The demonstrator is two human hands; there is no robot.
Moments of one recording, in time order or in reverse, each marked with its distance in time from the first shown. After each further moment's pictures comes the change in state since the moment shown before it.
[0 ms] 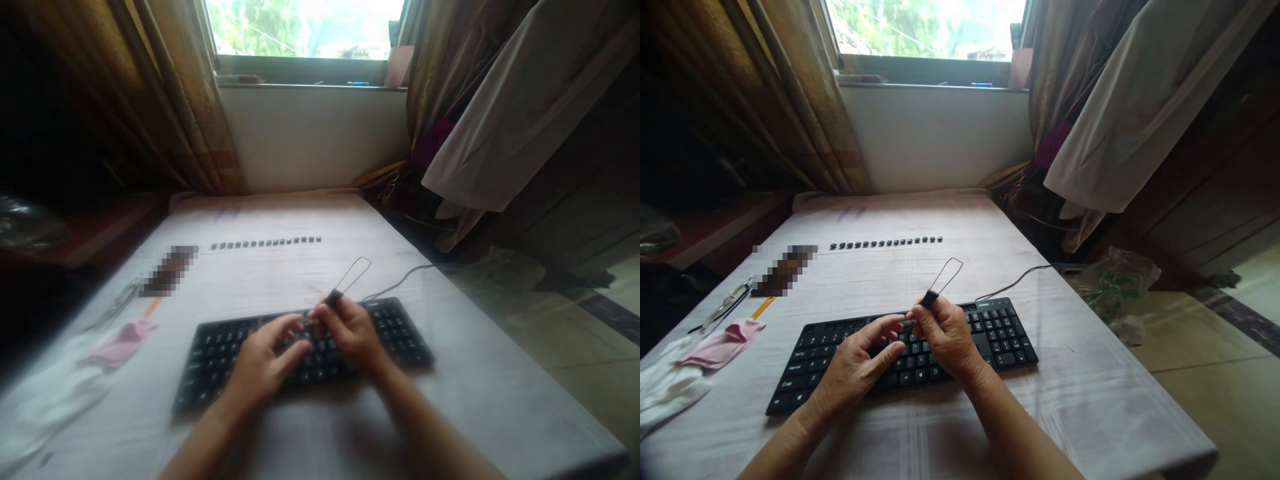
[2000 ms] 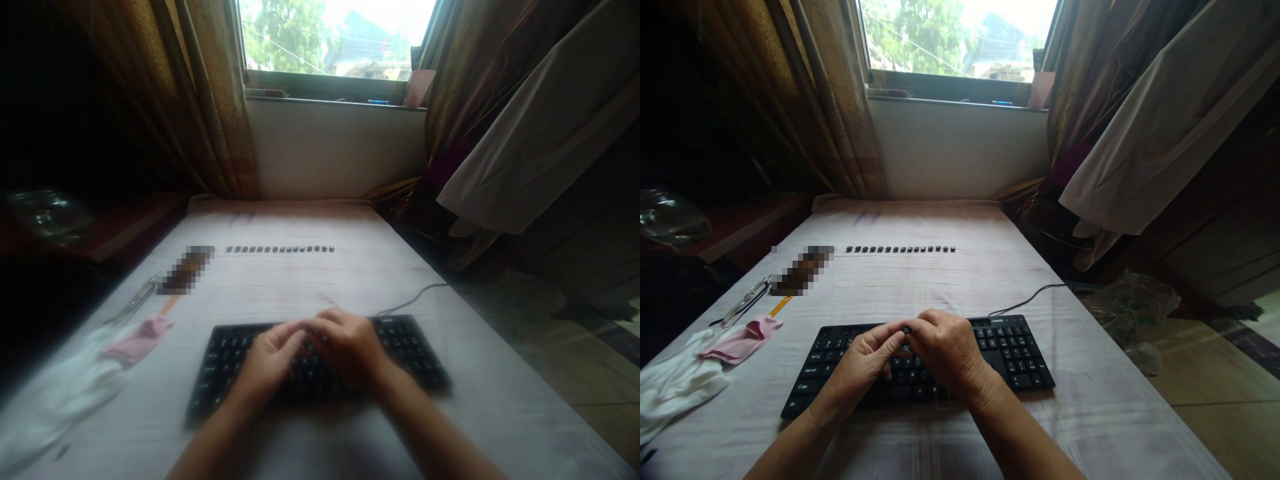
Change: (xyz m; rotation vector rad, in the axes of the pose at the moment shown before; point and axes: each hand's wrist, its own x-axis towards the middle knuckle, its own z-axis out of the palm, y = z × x) left_hand 0.007 -0.001 -0.003 -0.688 -0.006 -0.478; right_hand 0.014 -0.005 0.012 -0.828 -0.175 -0.565
